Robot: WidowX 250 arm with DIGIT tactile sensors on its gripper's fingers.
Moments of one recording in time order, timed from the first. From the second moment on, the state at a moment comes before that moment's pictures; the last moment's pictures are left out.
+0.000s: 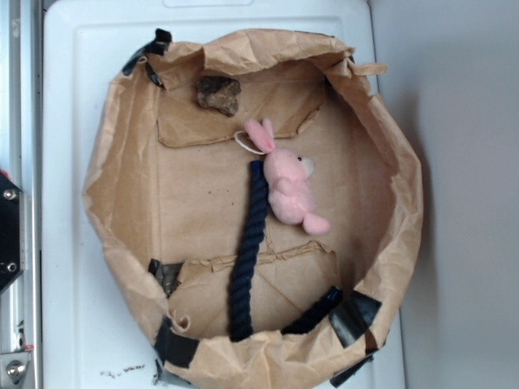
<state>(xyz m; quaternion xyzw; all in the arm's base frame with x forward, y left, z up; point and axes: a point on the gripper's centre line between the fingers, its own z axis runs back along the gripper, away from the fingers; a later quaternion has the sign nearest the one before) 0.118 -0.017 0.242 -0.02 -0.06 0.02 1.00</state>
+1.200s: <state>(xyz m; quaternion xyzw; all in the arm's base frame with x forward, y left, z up) 0.146 -0.019 0.226 -0.02 -0.05 0.07 1.00</state>
